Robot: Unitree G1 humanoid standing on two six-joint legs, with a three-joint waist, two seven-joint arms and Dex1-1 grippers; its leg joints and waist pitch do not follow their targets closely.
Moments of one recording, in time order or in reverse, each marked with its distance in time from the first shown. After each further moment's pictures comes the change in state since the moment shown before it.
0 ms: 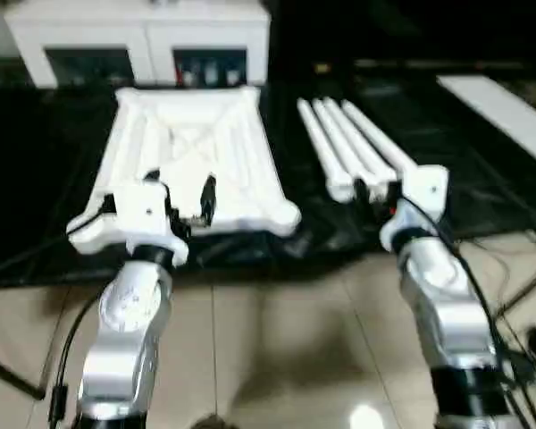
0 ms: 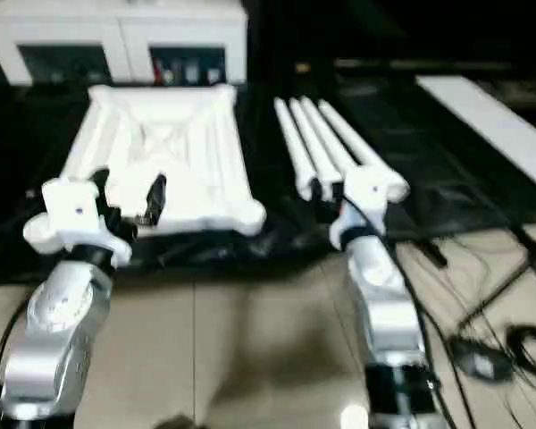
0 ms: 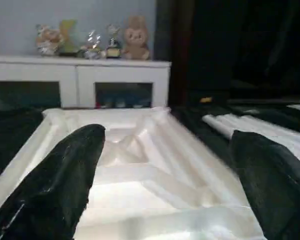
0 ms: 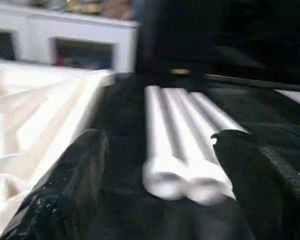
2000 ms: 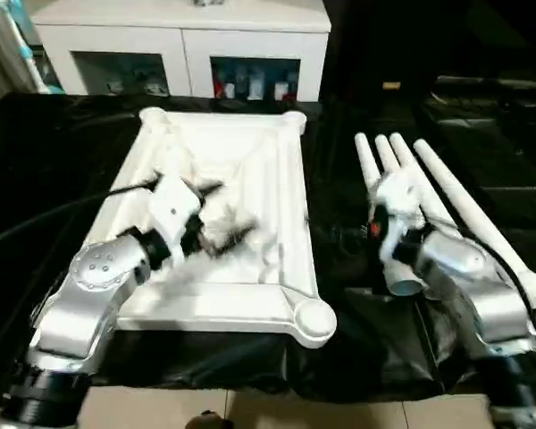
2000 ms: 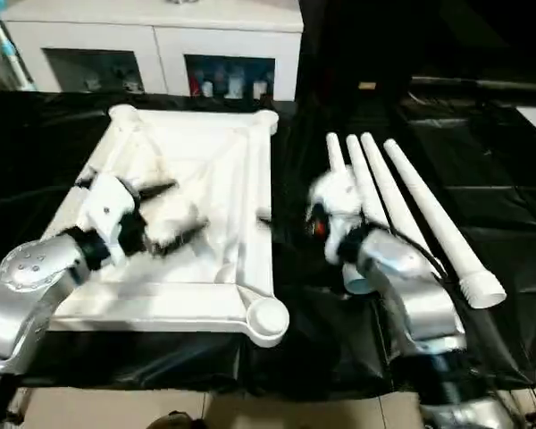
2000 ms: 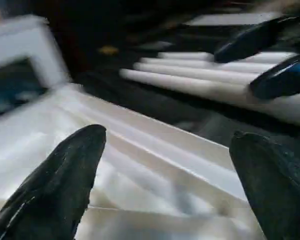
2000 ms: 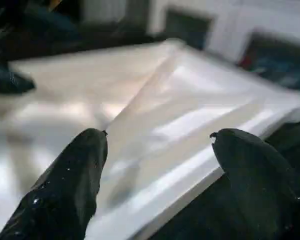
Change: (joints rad) left arm -0.126 0.406 -0.163 0.093 -0.209 0.072 -0.743; right arm 0.007 -0.362 0.111 -0.023 0.241 0.003 0.753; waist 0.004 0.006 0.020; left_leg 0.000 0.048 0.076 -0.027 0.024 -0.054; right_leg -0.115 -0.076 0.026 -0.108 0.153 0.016
